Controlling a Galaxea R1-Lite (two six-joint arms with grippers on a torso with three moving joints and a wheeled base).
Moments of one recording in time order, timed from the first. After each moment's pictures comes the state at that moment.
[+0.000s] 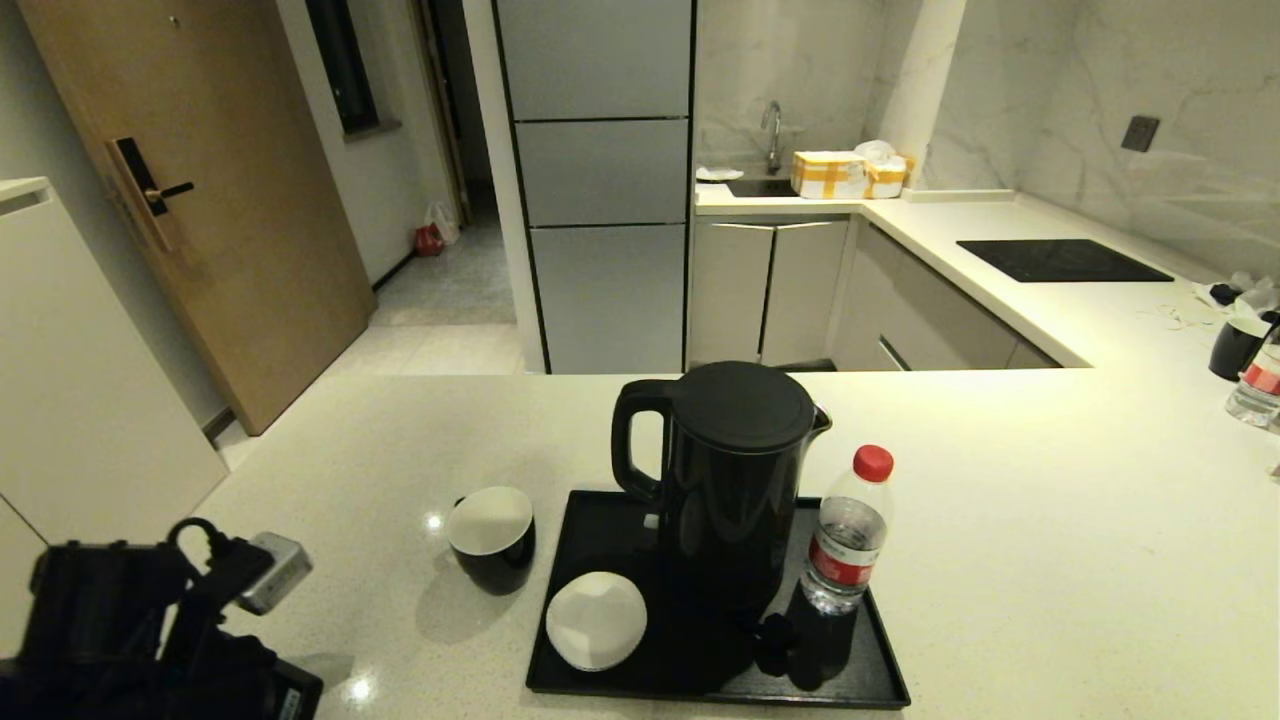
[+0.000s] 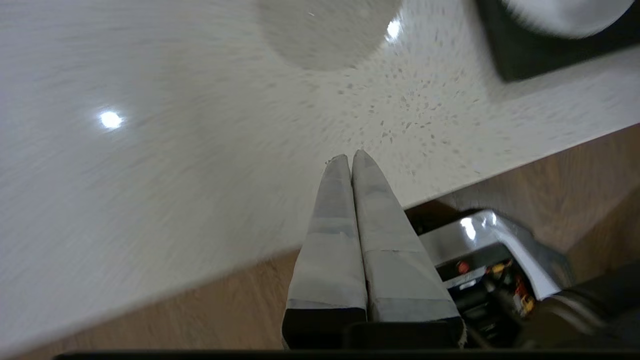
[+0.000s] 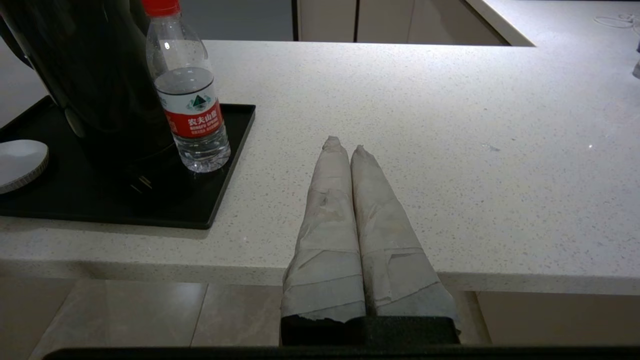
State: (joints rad) left arm -0.05 1.52 -0.22 -0.46 -0.24 0.22; right arm 0.01 0.00 0.00 0.02 0.01 -0.06
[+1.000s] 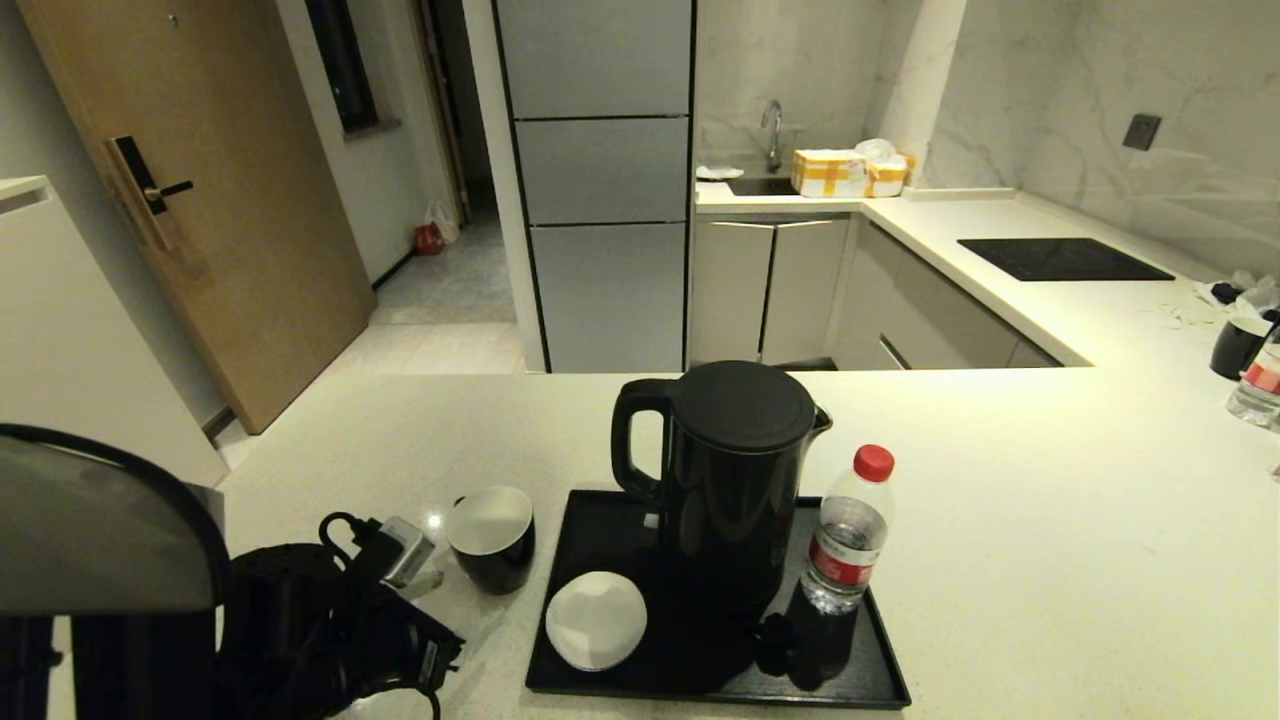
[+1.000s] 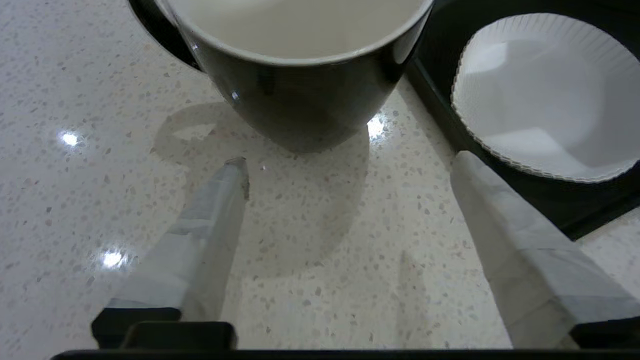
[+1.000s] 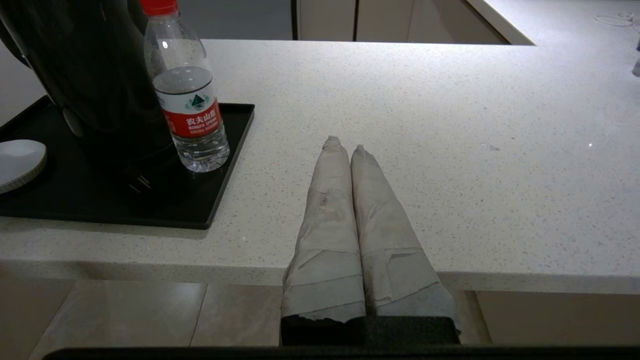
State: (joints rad) left arm -0.22 2.16 -0.11 -1.52 -0.25 0.19; right arm 0.01 0.00 0.00 0.02 0.01 -0.06
